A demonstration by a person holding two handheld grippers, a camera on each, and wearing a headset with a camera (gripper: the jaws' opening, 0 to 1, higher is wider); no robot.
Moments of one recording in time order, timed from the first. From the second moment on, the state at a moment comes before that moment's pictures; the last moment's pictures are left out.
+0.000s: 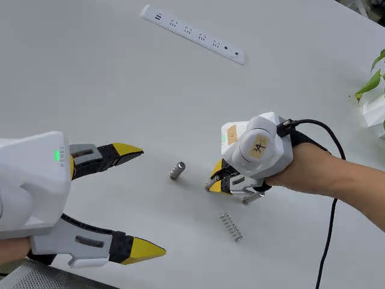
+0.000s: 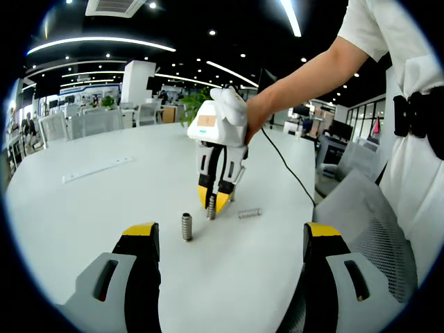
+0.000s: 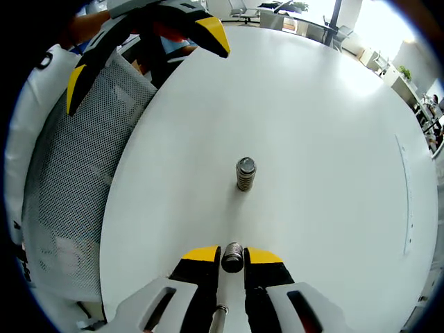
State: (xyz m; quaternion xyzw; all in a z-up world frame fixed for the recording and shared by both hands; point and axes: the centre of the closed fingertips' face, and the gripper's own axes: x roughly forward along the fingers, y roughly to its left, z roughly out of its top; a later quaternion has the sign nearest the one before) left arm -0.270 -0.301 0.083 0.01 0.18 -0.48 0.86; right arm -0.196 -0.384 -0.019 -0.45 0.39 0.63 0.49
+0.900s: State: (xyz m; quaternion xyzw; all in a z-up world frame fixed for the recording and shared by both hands) left arm -0.275 -0.302 0.091 0.03 0.18 -0.49 0.85; right arm -0.195 -0.389 0.025 -0.39 0.37 0.60 0.59
